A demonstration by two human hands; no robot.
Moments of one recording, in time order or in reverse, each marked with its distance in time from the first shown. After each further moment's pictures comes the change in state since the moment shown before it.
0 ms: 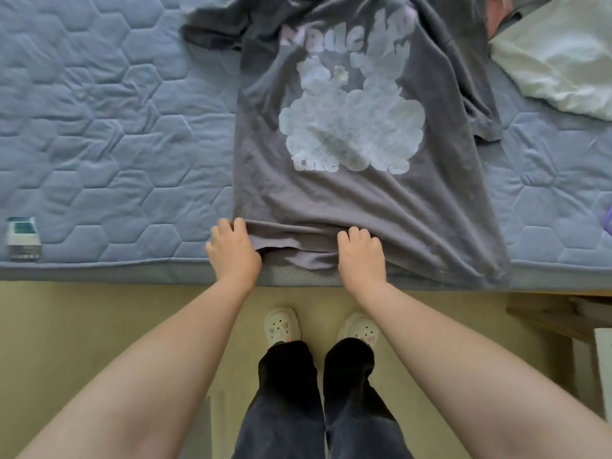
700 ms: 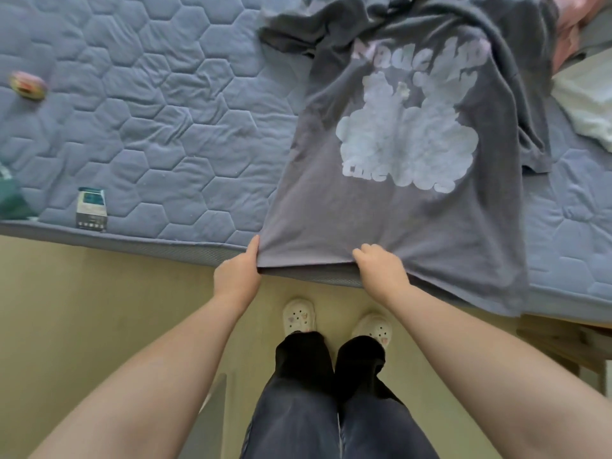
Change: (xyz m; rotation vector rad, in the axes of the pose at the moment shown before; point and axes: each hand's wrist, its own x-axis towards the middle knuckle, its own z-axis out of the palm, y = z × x) left_hand -0.029 -0.093 -0.027 -0.043 -0.260 0.040; right_hand 0.005 -0.033 -0.039 0.066 -0.261 -0.286
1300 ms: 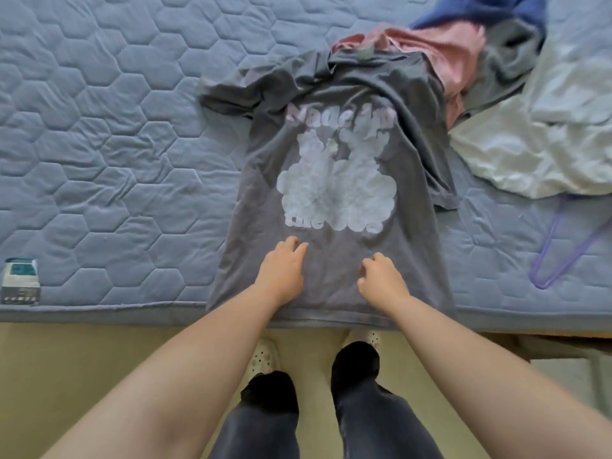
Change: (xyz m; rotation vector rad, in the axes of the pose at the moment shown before) left_hand 0.041 0.157 -0.052 -0.032 -0.024 0.562; right_hand -0.015 0.084 -0.065 0.309 -0.036 0.458
